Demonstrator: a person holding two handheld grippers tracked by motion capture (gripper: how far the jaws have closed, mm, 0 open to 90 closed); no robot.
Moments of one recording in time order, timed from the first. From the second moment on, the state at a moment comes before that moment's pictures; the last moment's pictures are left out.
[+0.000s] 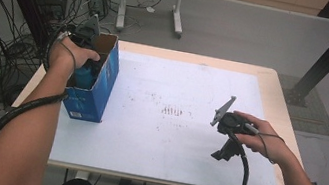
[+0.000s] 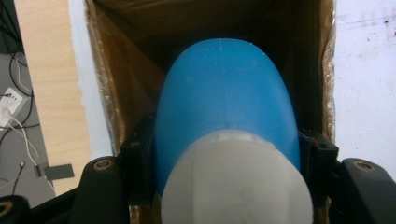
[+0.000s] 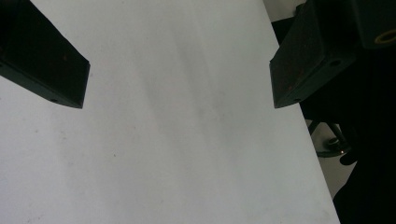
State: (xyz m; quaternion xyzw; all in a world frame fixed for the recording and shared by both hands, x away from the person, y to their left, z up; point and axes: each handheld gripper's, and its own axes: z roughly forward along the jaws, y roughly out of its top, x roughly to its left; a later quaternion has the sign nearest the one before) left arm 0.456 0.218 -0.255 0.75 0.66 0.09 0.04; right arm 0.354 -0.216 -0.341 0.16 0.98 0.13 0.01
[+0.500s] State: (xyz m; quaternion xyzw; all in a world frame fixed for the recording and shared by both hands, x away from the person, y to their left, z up) left arm 0.455 0.220 -0.269 0.75 0.66 0.08 0.04; right arm 0.353 -0.215 -0.343 0.16 0.98 0.13 0.01
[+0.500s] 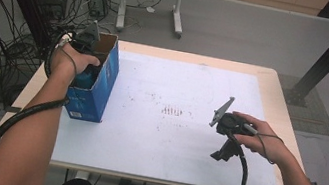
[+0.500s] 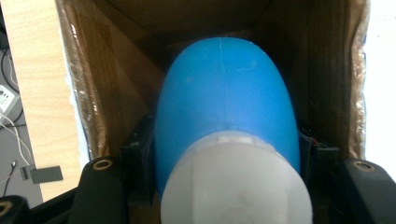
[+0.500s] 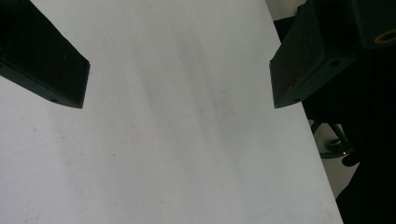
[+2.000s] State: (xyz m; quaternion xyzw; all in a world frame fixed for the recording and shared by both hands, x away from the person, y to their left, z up) left arm 0.451 0.223 -0.270 0.74 0.67 0.08 0.04; right arm 0.350 -0.216 -0.337 0.15 0.98 0.13 0.02
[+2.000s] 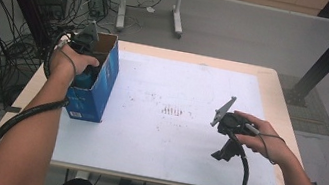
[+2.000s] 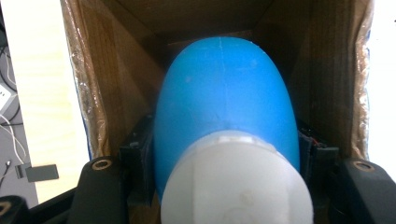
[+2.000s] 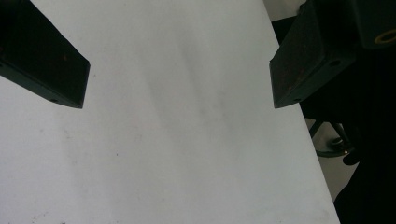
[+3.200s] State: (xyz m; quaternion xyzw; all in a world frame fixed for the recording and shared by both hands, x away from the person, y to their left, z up) left arm 0.451 0.224 -0.270 0.73 0.67 0.08 0.05; right arm 0.350 -0.219 -0.339 0.15 0.98 0.13 0.02
